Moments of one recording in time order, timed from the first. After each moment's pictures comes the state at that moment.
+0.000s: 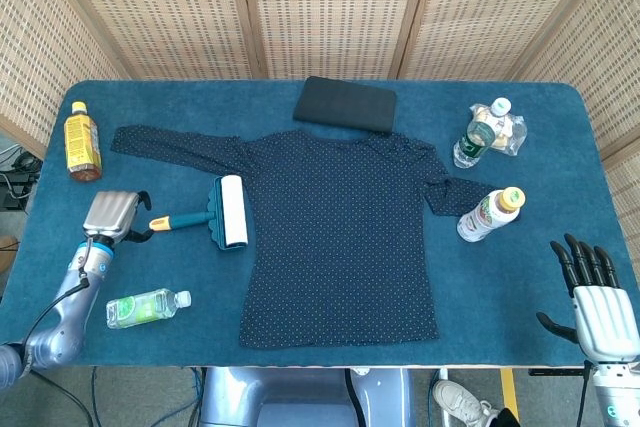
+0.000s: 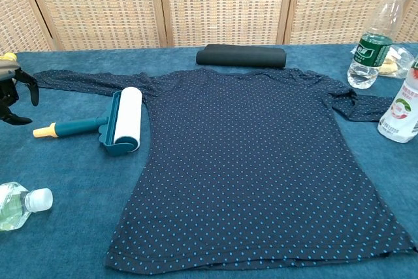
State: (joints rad) left arm -0.63 -1.36 -0.18 -1.40 0.84 0.87 0.51; right arm 0.04 -1.12 0.06 -1.65 -1.51 1.51 -0.09
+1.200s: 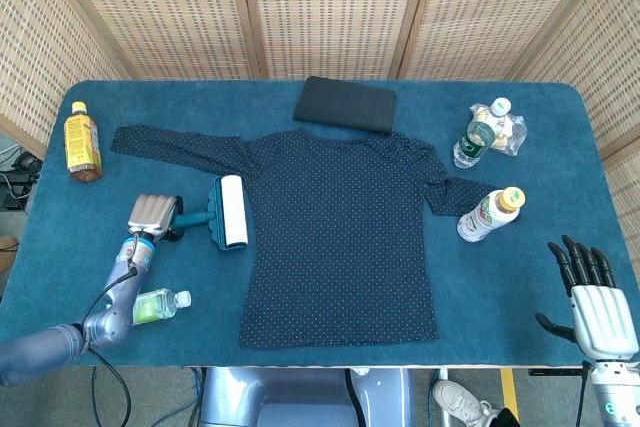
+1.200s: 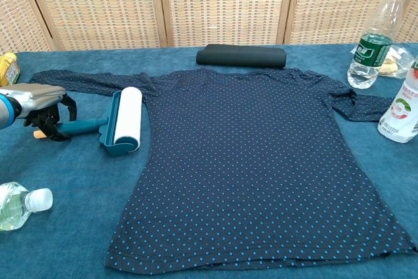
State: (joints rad) left arm -0.76 -1.60 -0.14 -1.16 0.70 0.81 0.59; right arm 0.04 -1.14 0.05 -1.63 -1.50 1.49 -0.07
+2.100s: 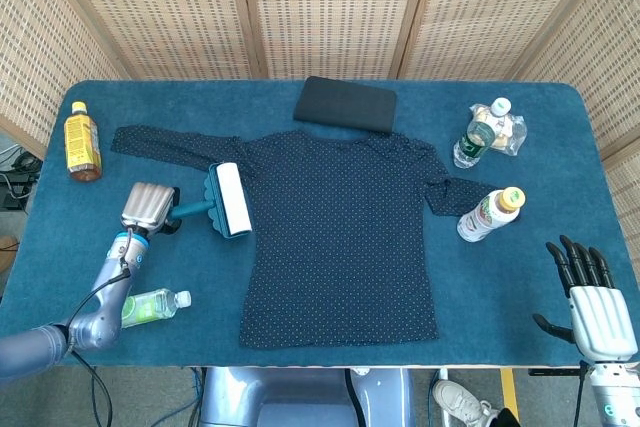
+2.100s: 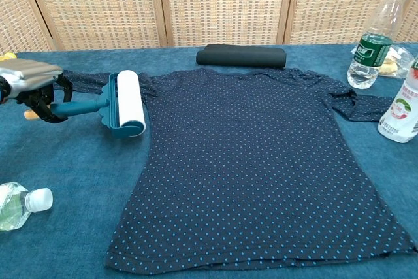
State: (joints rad) left arm -0.77 -1.47 -0.13 -1.31 0.80 0.89 0.62; right arm 0.04 -1.13 0.05 -1.64 -1.52 1.50 -0.06
